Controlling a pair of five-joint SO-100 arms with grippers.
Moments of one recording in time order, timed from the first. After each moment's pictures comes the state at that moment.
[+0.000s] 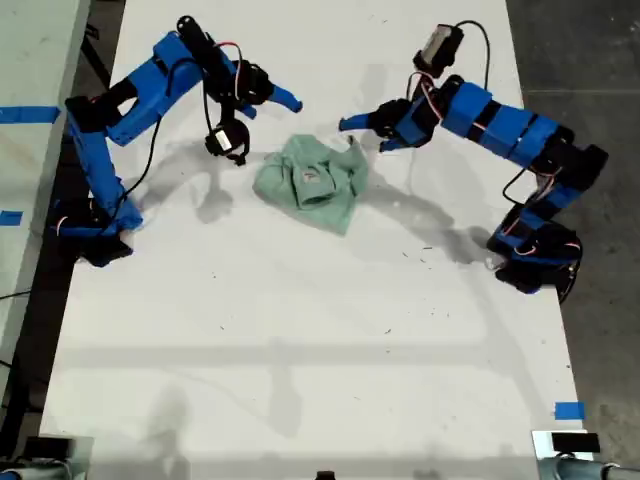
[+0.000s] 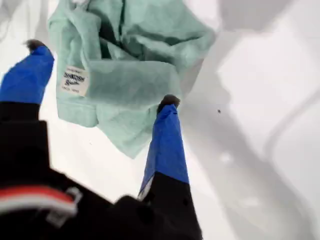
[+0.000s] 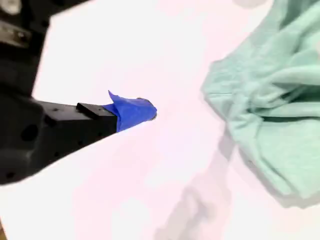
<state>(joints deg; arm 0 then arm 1) -32.5 72.6 50.7 85.8 36.7 40.2 97.6 92.3 67.5 -27.3</state>
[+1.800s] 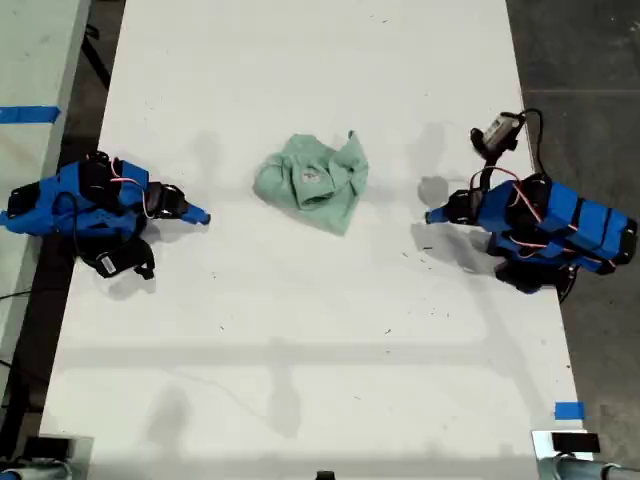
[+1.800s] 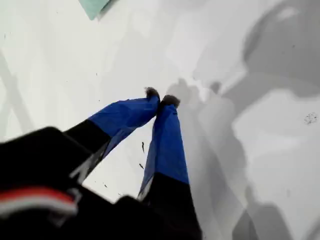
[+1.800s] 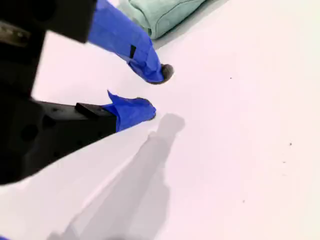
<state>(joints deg) -4.7 190.5 173.1 76.1 16.8 26.5 192.6 172.9 71.5 -32.3</state>
